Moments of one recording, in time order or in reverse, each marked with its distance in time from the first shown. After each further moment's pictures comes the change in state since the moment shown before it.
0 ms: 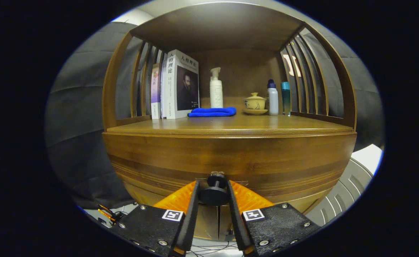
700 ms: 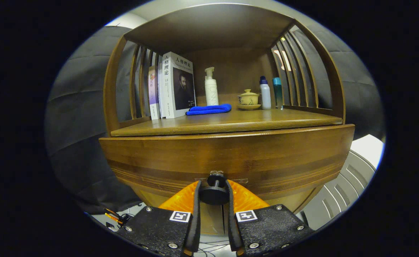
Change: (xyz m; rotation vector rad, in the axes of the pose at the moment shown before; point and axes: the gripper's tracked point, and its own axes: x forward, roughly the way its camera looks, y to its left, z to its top) arm -0.038 0.006 -0.009 0.083 0.029 -0.023
